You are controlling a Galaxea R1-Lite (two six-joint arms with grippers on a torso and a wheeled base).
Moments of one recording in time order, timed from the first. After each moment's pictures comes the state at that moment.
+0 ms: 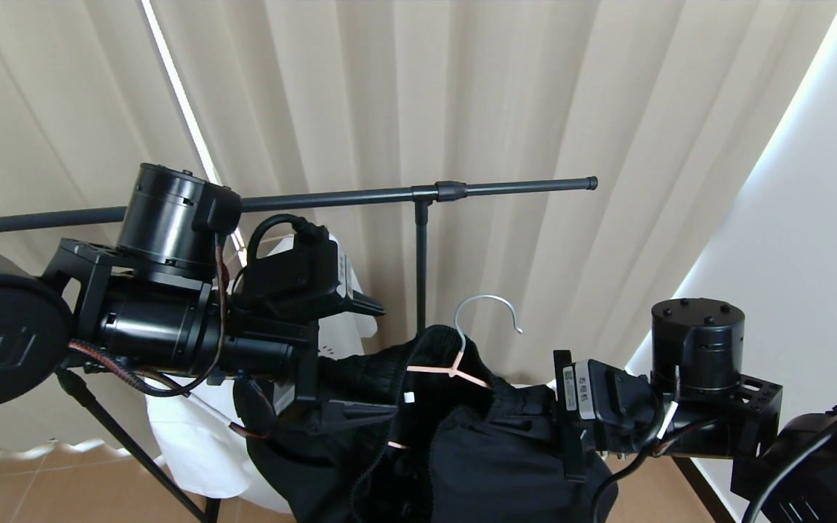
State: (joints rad) left arm -0.50 1.62 -1.04 0.06 -0.60 0.83; right arm 0.54 1.84 -0.54 -0.93 0.73 -0.67
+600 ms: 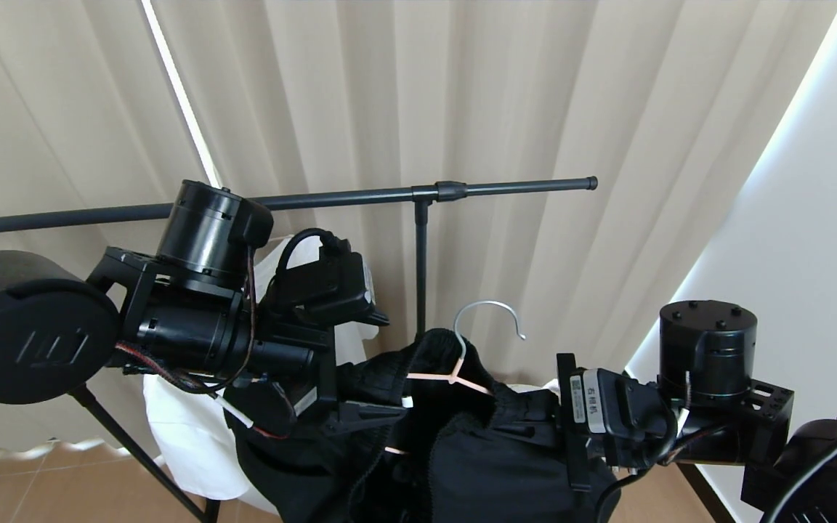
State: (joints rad) left arm -0.51 1.68 -1.06 0.06 -0.53 0.79; right arm 0.56 1.81 -0.52 -0.94 0.73 -0.69
